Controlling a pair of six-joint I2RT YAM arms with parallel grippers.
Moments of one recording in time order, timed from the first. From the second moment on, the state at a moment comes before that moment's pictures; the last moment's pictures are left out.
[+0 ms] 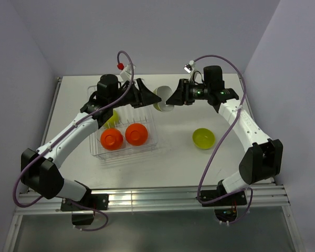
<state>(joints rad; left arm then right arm) -0.53 1.43 1.26 -0.03 0.55 -0.78 0.25 1.50 1.37 -0.43 -0.83 0.34</state>
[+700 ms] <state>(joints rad) -0.39 1.46 1.42 -0.33 0.00 -0.45 0.23 1.48 1.40 -0.51 -0.77 0.28</state>
